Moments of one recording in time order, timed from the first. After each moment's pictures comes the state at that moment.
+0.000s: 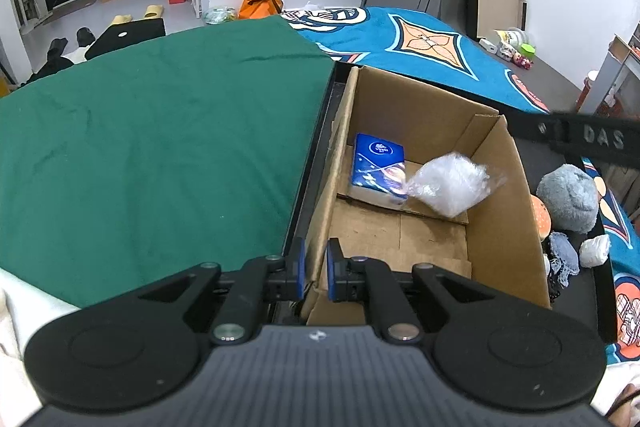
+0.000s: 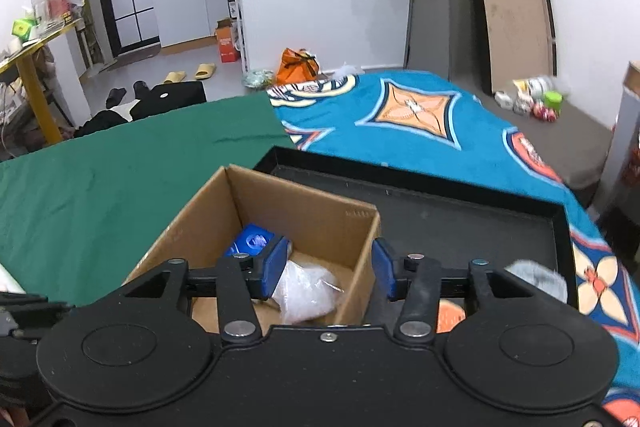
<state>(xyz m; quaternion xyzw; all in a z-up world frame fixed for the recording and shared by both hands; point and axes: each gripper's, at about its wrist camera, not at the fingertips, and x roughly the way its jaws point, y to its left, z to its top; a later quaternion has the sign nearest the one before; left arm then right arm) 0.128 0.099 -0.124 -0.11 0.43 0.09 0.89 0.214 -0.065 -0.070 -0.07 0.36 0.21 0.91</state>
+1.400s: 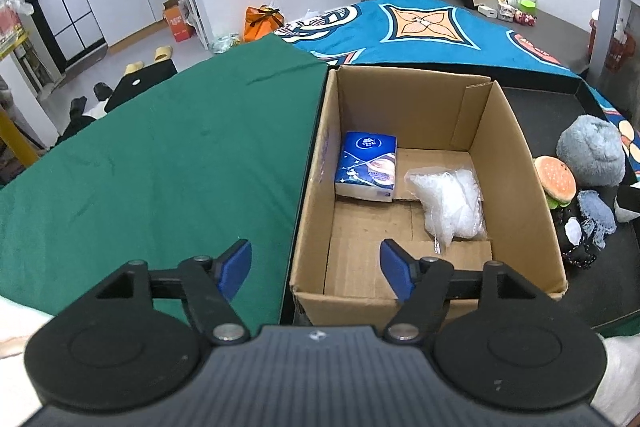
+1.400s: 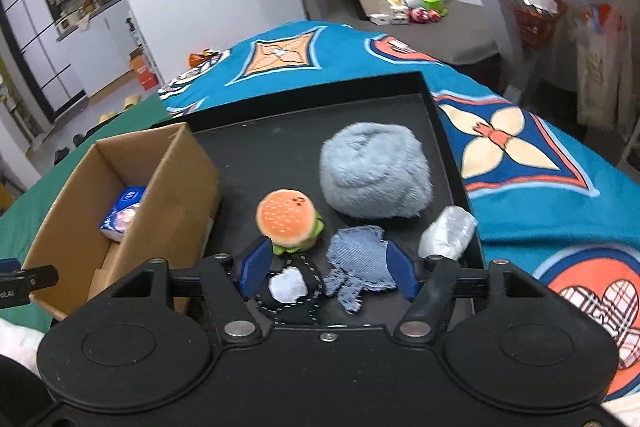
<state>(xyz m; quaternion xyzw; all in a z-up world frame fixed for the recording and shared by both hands) 0.136 0.054 -0.119 0.01 0.44 0.12 0.89 0.192 -0.210 -0.129 0.07 0.40 0.10 0.91</state>
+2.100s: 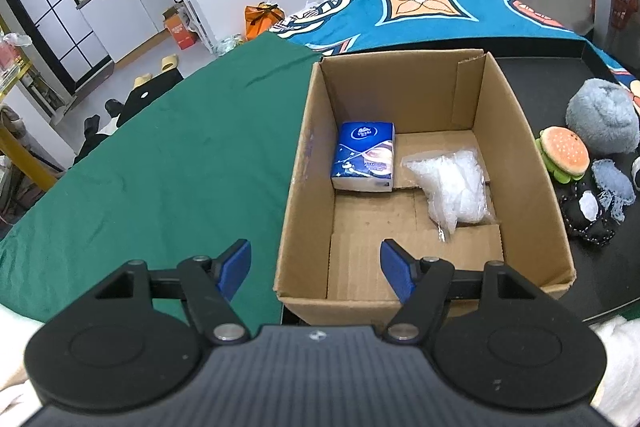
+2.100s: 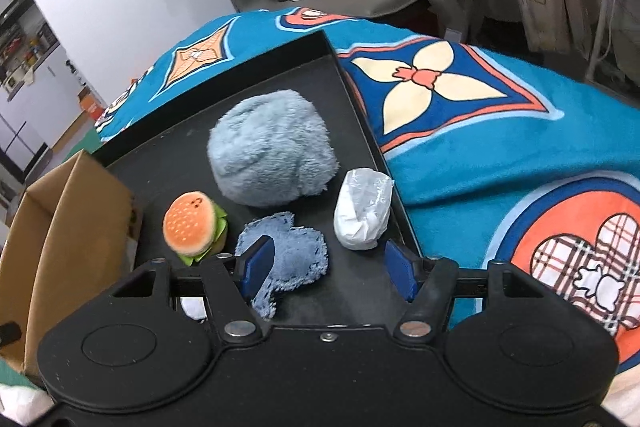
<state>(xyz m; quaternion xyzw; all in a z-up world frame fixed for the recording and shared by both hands) 0.147 0.031 -0.123 0.07 0.46 0.14 0.87 0.214 -0.260 -0.176 0.16 0.43 0.02 0.89</state>
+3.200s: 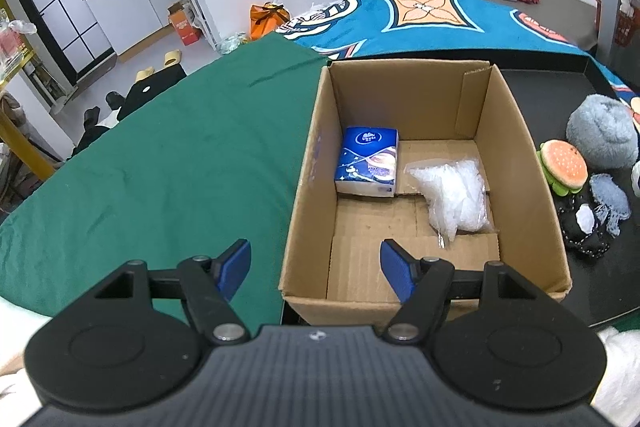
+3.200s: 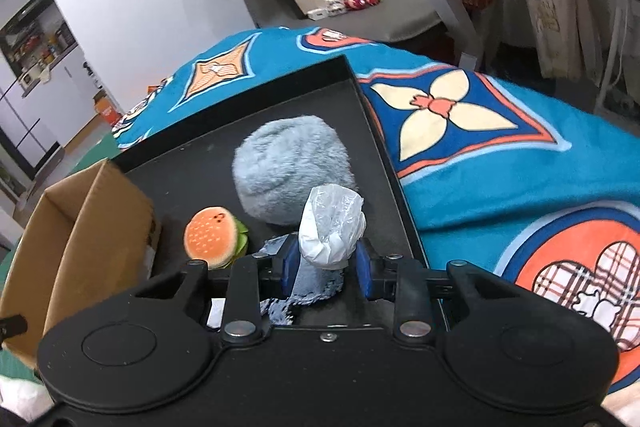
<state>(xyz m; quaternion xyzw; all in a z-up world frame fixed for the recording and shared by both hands) 0.146 0.037 -0.119 0.05 0.45 0.14 0.88 0.206 -0.254 -0.156 0.13 0.40 0.05 0.91</state>
